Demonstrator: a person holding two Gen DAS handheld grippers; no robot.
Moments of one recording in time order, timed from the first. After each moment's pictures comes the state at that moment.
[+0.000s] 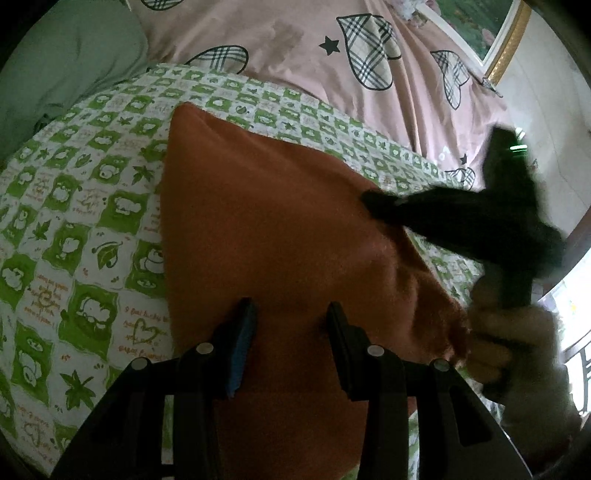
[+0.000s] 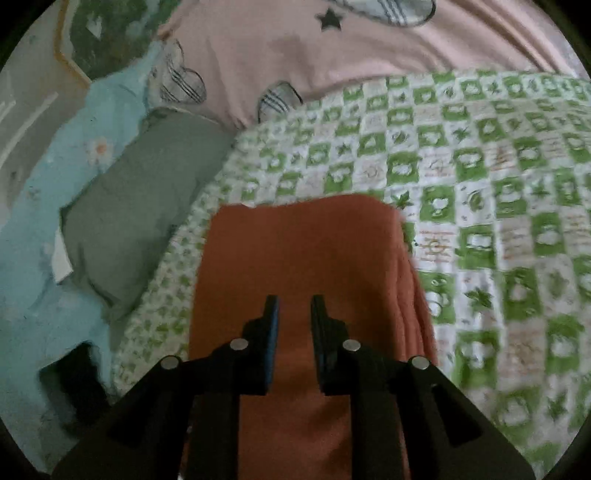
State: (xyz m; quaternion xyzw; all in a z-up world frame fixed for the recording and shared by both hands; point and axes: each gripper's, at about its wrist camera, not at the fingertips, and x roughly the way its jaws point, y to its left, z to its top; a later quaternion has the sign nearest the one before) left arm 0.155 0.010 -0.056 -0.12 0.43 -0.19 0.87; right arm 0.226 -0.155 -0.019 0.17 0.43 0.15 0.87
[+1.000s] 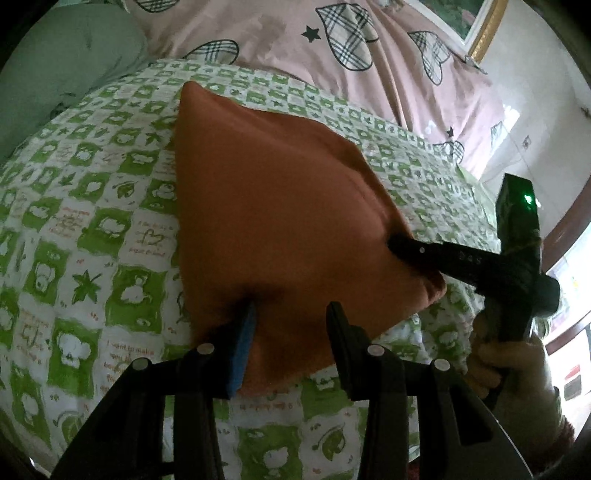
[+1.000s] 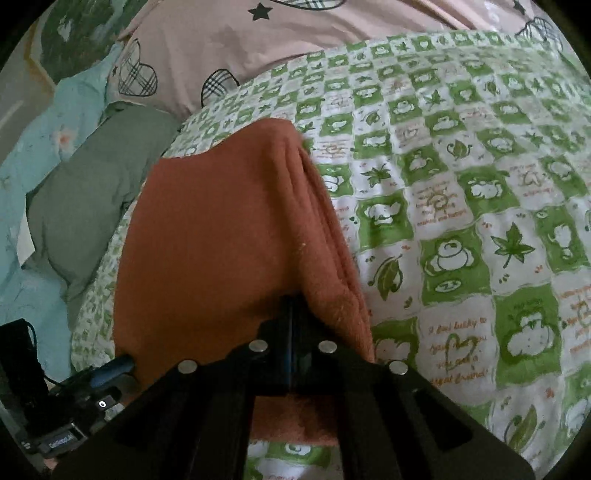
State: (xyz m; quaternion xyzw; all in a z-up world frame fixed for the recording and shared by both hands) left arm 0.078 0.009 -0.058 -0.10 0.44 -0.19 0.87; right arm 0.114 -0.182 -0.056 0.17 0.42 0.09 0.89
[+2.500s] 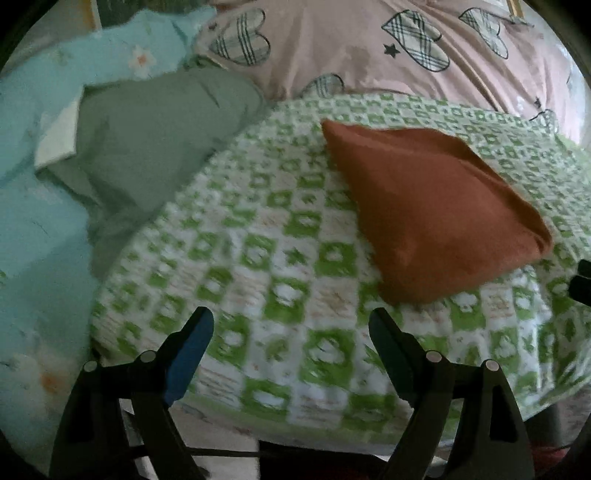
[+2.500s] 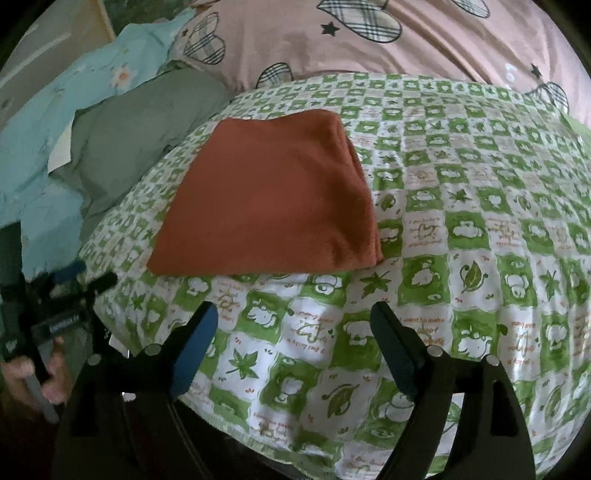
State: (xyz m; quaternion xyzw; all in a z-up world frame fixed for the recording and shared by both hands) left arm 0.001 0.050 -0.020 0.09 0.39 0.07 0.91; right arm -0.009 -0.148 -0.027 0.04 0.40 0.11 0.91
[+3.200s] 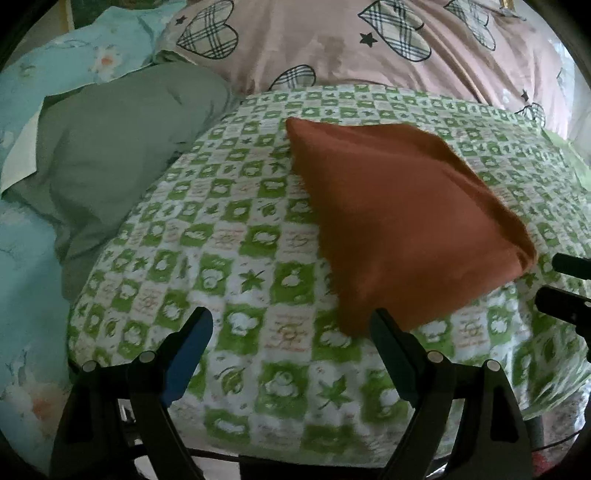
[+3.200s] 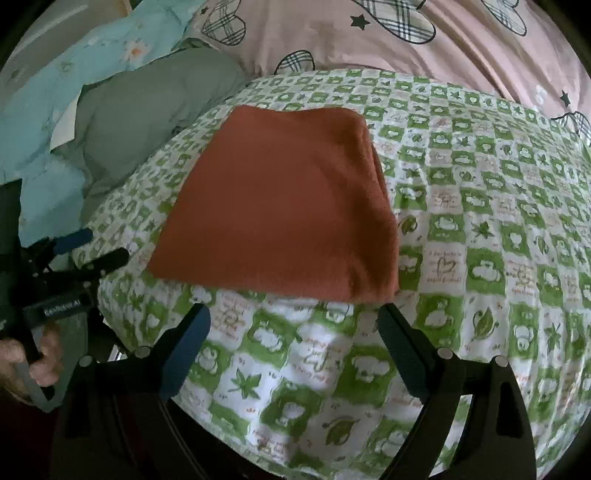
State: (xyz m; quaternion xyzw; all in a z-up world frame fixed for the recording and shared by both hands) left arm 0.039 0.024 -0.017 0.08 0.43 0.02 0.90; right arm 0.026 -0.136 -0.021 0.01 0.43 0.13 0.90
